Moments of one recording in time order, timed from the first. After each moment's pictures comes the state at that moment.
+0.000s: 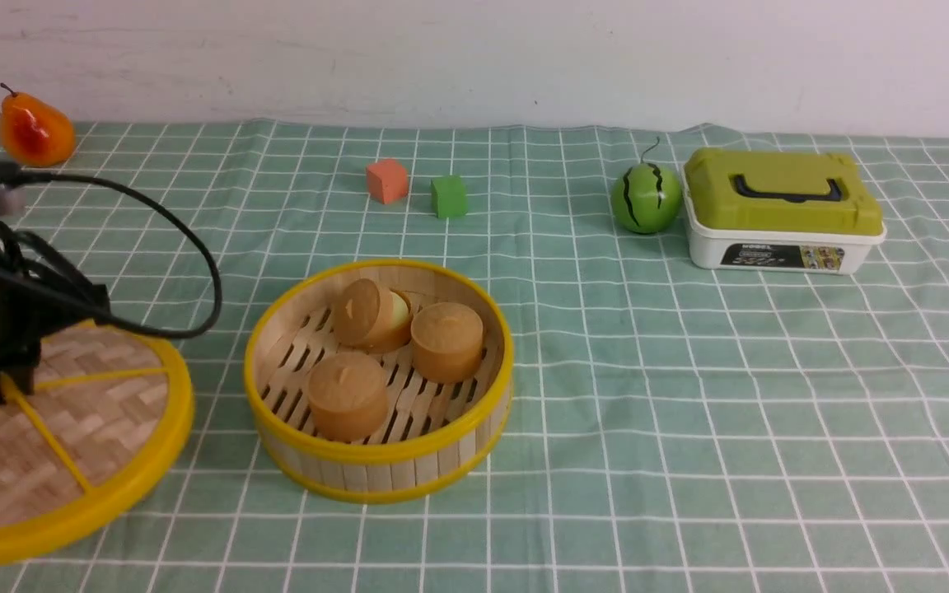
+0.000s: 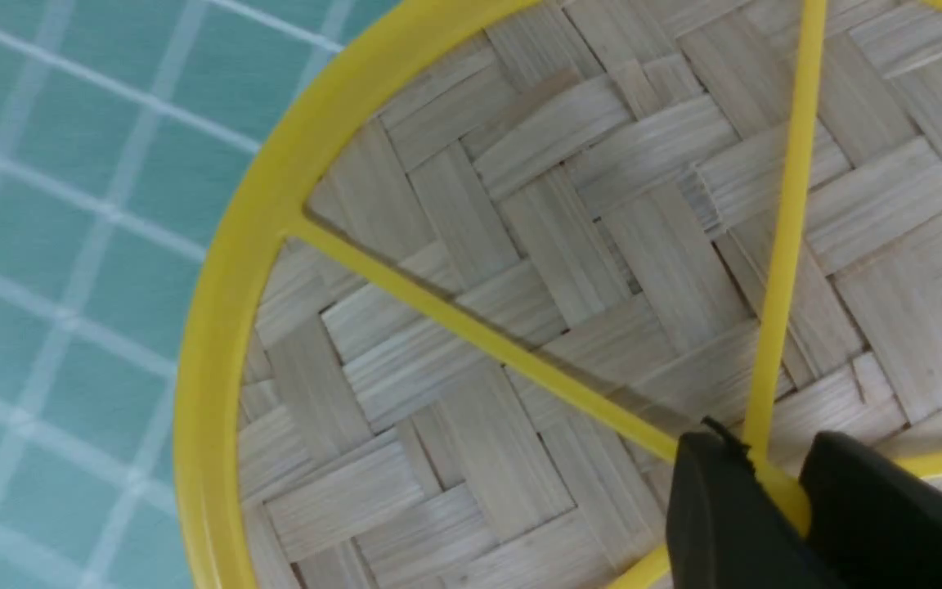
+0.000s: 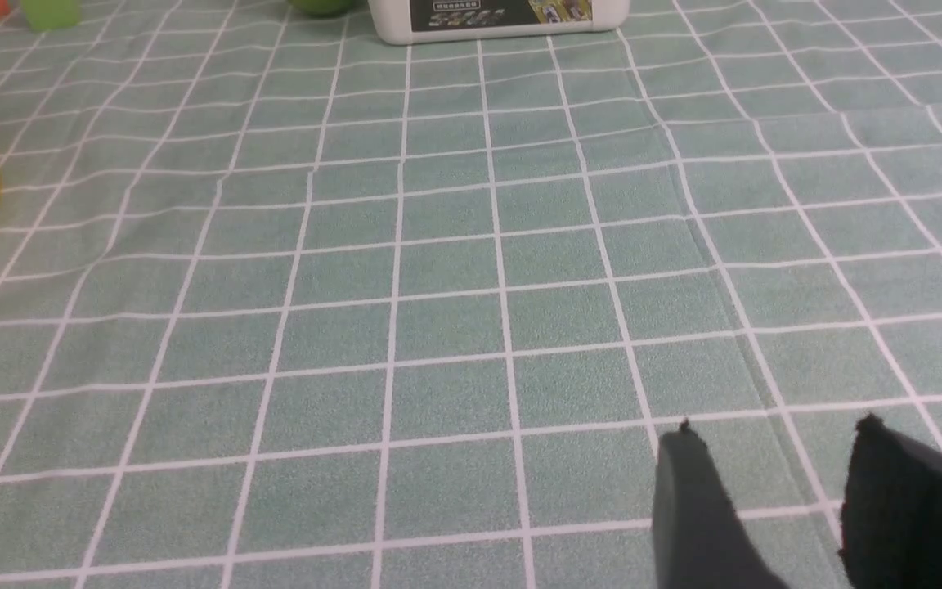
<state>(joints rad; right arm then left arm) -0.03 -0.01 0.02 0.02 0.39 0.13 -0.03 1.62 -1.17 0.29 0.86 -0.57</state>
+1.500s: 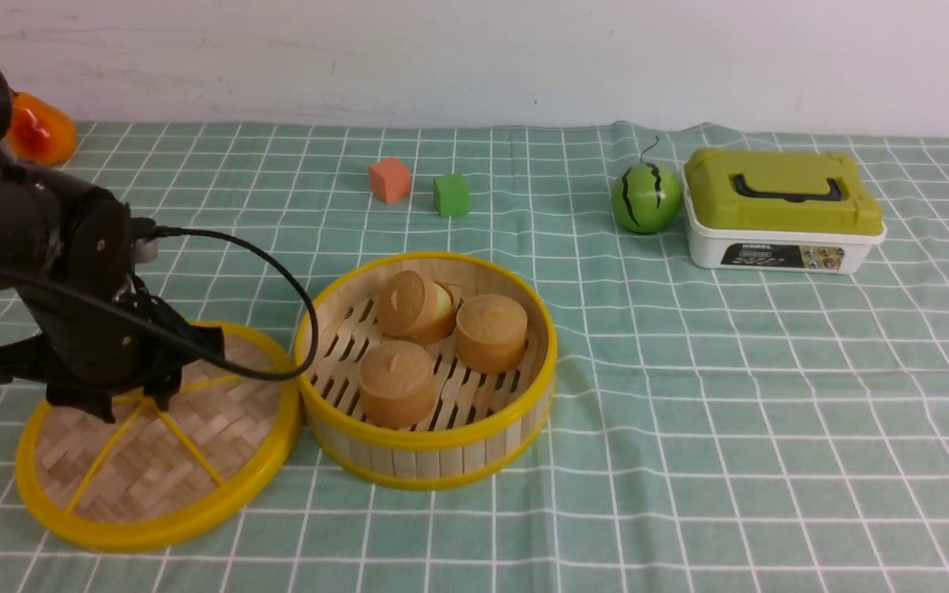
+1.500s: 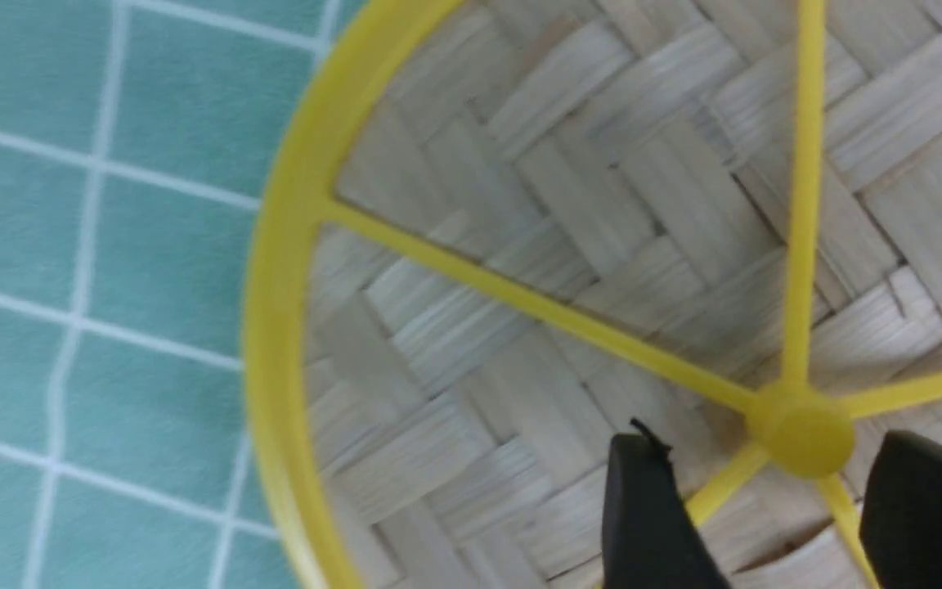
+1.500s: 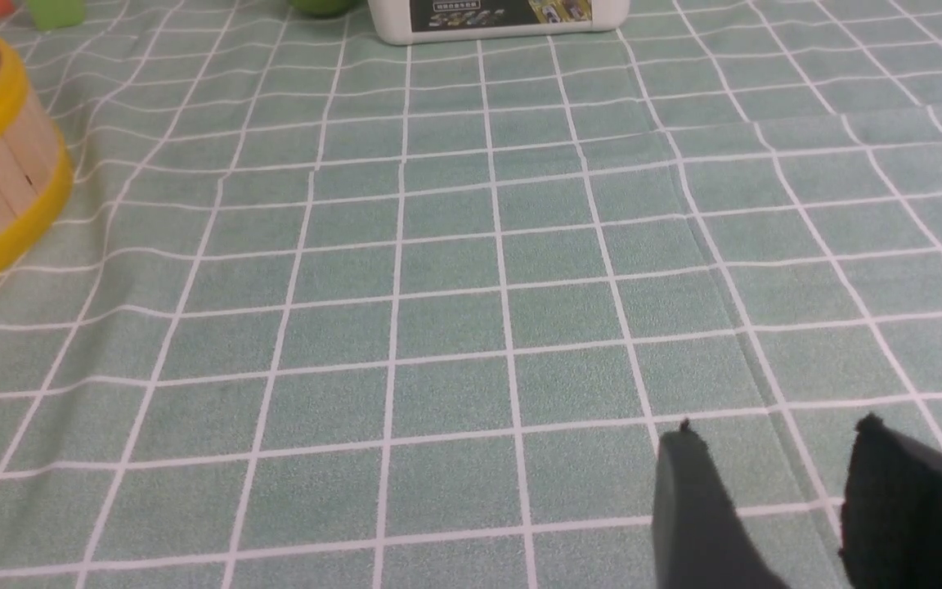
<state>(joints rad) -0.03 -0.01 0.02 0.02 0.39 0.13 -0.14 1.77 -1.22 0.30 0.77 -0.58</state>
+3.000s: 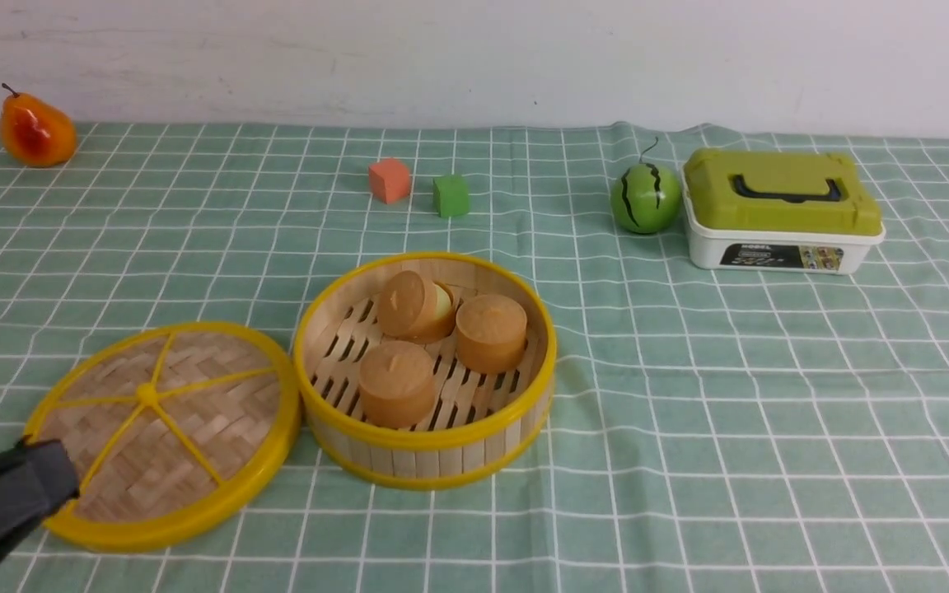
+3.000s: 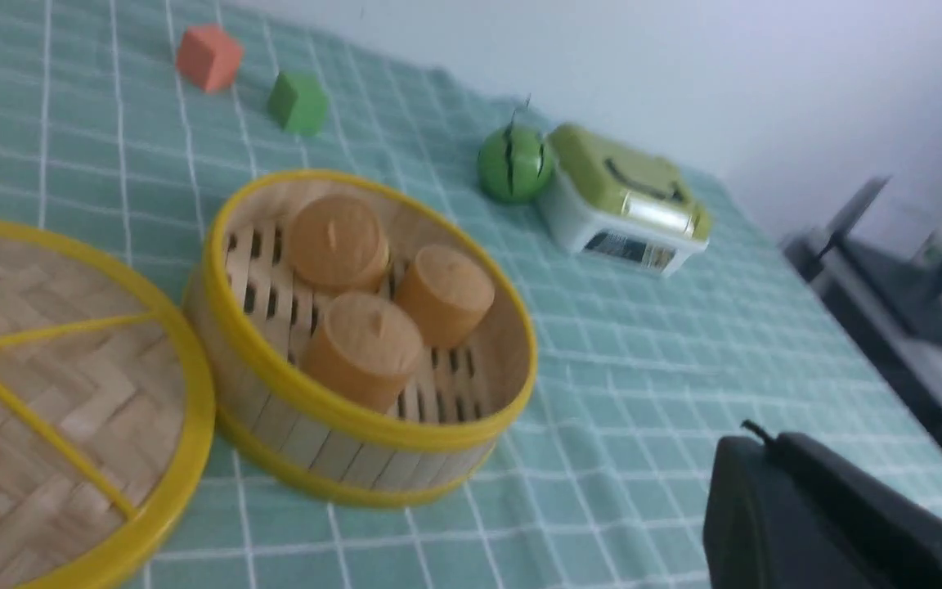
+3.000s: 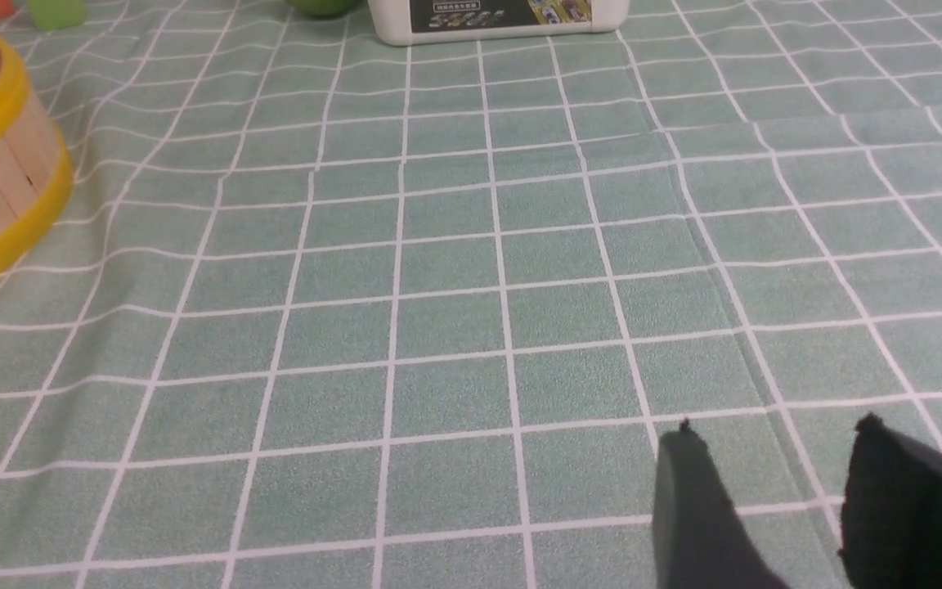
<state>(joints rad) -0.03 -0.01 0.02 0.02 0.39 0.13 -0.14 0.30 -0.44 -0.76 0.47 0.21</state>
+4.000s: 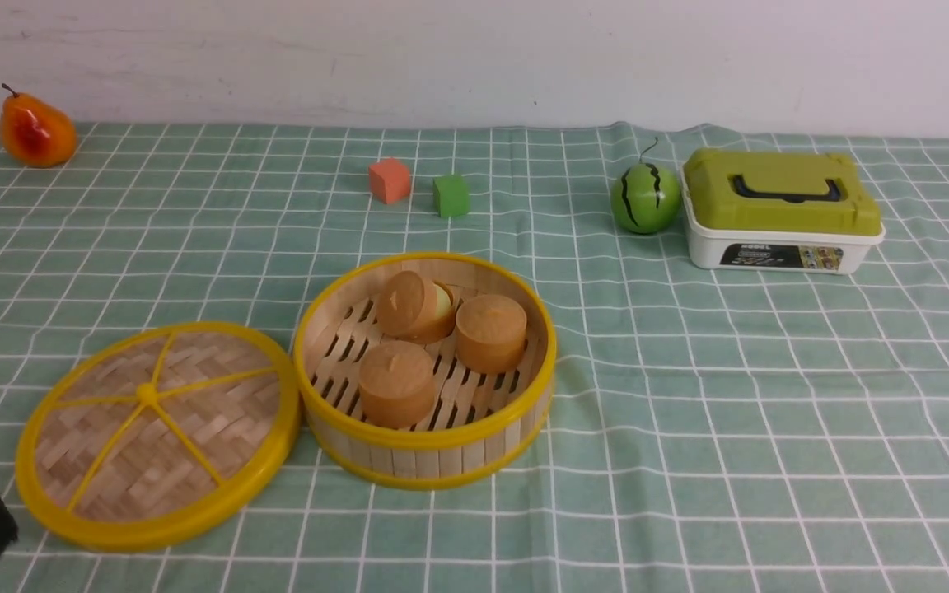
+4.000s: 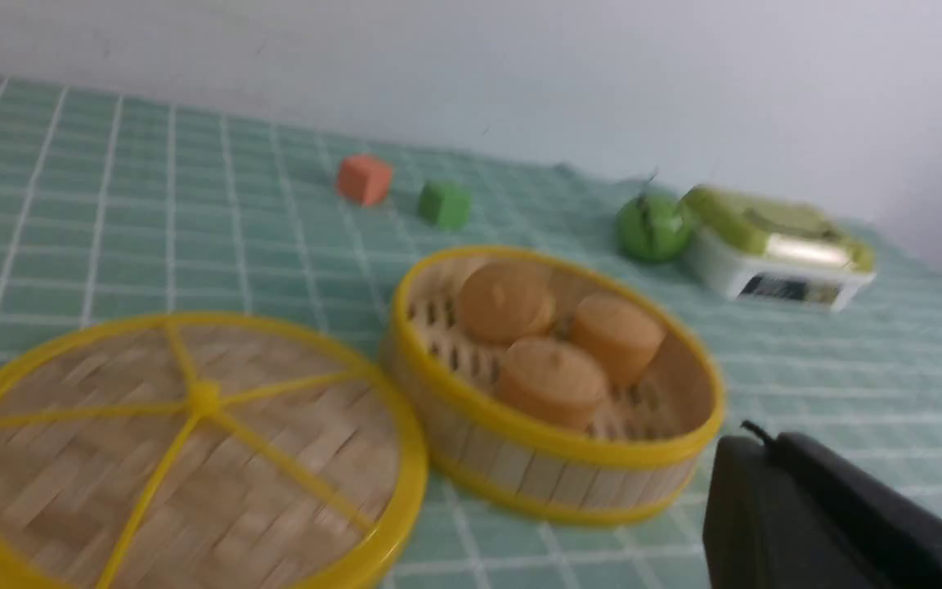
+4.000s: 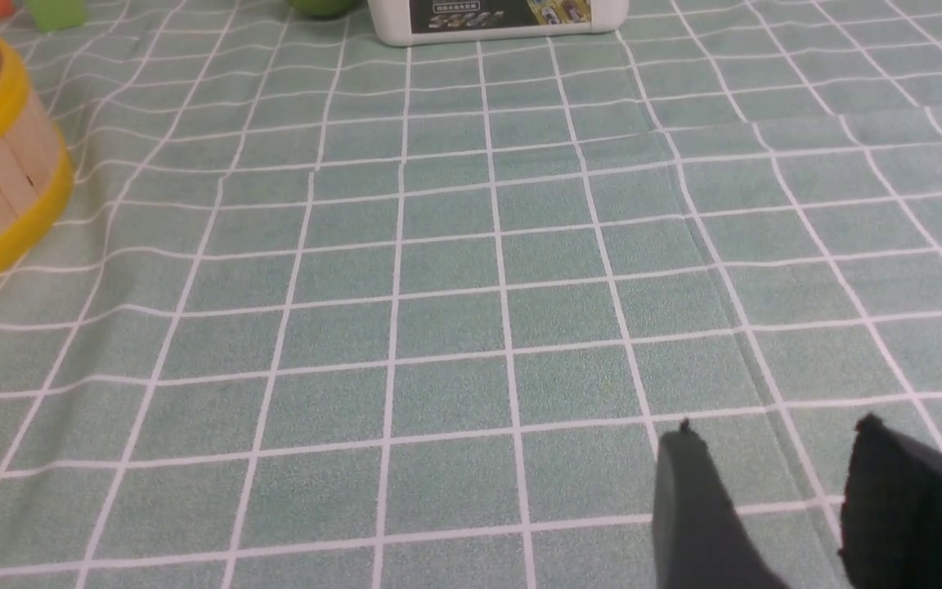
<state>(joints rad) -0.03 -0.01 0.02 0.02 0.39 0.13 -0.14 0.14 -0.25 -0.52 0.35 0.20</state>
